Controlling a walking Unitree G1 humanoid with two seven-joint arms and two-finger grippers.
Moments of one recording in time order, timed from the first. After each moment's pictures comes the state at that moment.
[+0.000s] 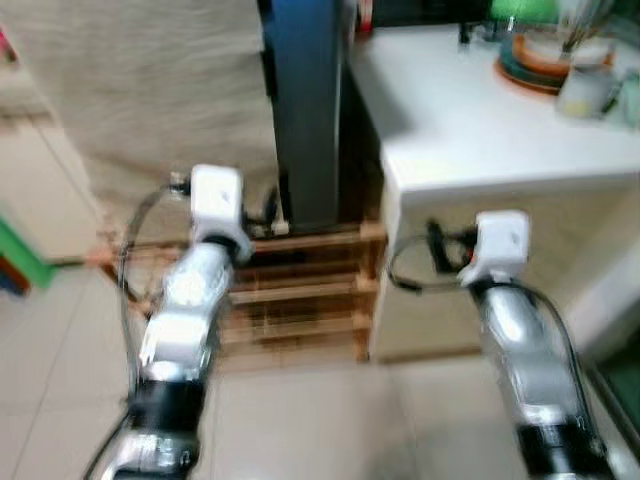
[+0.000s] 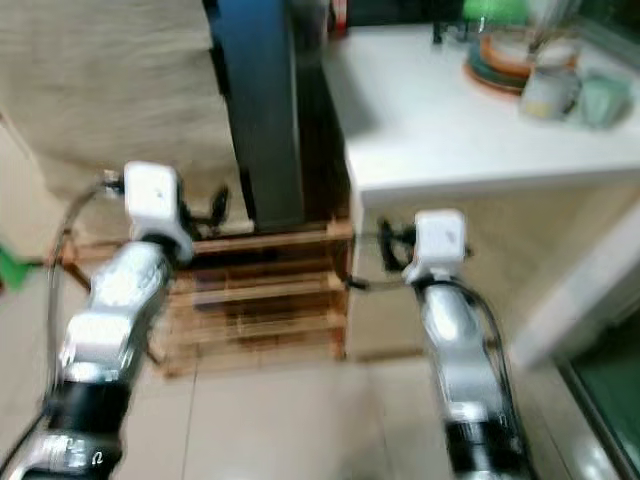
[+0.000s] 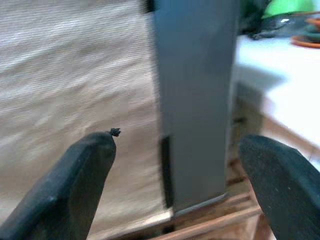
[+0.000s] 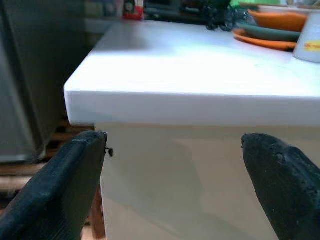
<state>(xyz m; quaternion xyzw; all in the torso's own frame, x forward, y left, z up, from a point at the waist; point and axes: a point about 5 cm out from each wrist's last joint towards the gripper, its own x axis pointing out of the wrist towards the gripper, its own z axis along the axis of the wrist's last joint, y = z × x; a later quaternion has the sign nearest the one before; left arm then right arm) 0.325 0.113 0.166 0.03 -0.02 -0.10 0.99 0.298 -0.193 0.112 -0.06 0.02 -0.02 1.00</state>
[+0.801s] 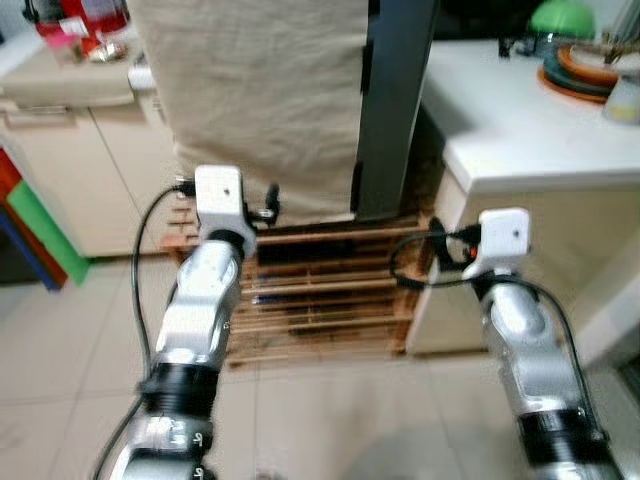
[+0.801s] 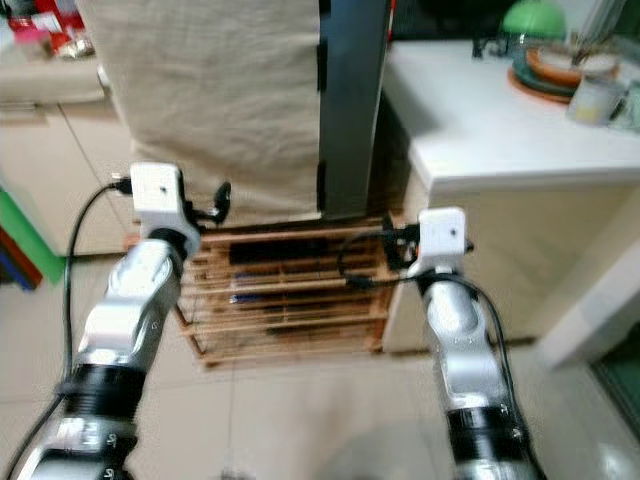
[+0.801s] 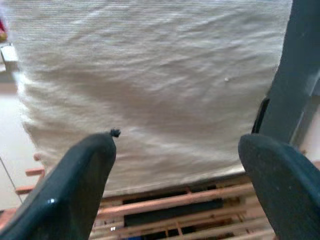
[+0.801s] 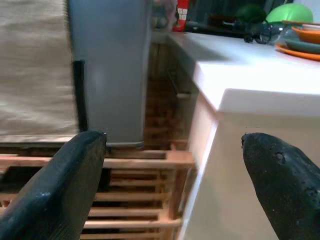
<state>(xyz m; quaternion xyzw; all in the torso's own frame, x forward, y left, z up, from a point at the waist) 0.335 0.118 0.150 -0.02 0.01 -0.06 1.00 0.304 -0.190 0.114 -0.06 0.01 0.00 1.00</state>
